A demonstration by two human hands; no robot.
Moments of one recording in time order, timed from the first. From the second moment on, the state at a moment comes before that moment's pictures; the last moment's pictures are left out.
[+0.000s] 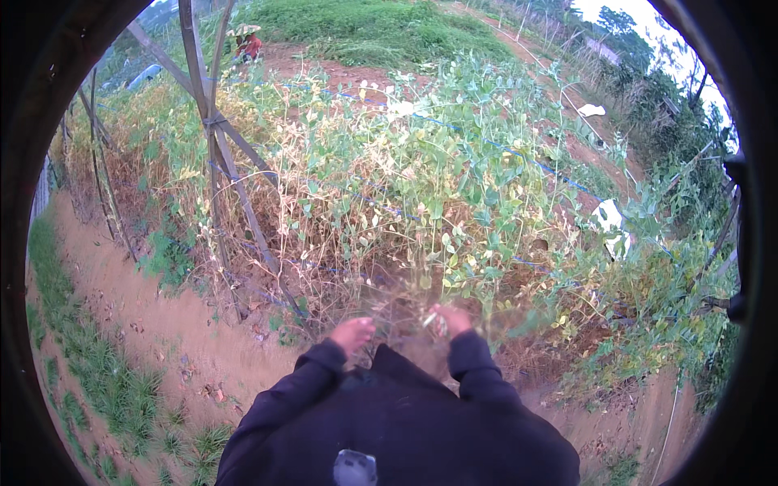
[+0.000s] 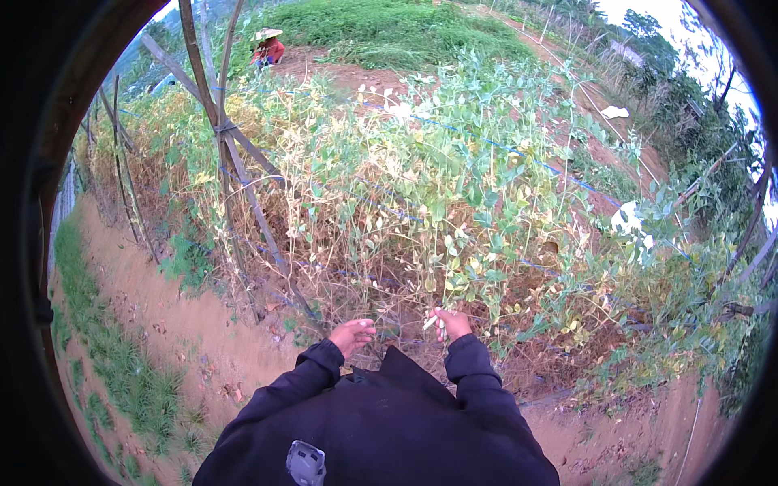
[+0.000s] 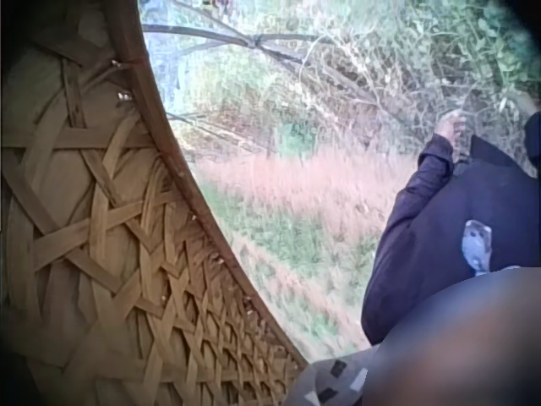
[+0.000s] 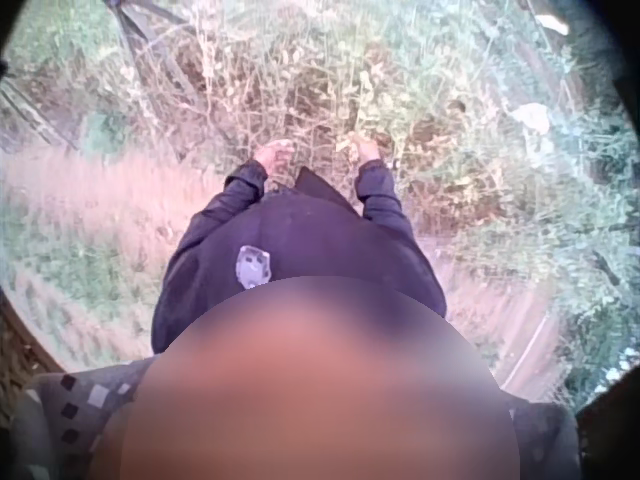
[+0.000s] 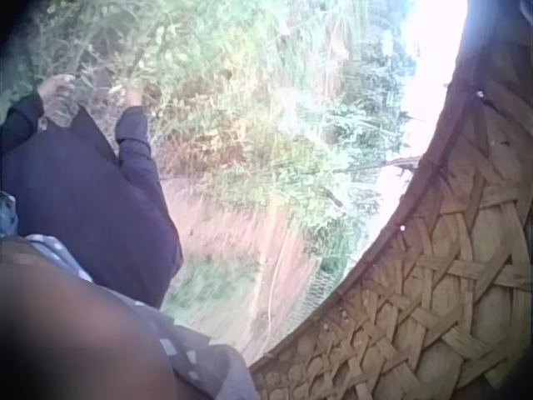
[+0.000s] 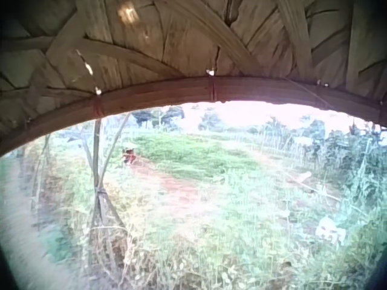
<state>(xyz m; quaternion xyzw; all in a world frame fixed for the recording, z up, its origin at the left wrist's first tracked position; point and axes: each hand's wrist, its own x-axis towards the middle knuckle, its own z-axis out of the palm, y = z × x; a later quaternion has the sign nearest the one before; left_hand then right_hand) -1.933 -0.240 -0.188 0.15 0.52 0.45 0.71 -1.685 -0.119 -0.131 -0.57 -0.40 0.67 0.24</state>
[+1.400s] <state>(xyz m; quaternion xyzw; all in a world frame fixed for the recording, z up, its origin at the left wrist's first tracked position) -1.871 -0.172 -0.270 0.54 0.54 0.28 0.58 -1.568 -0.022 -0.049 -0.34 -0.36 0.74 0.45</state>
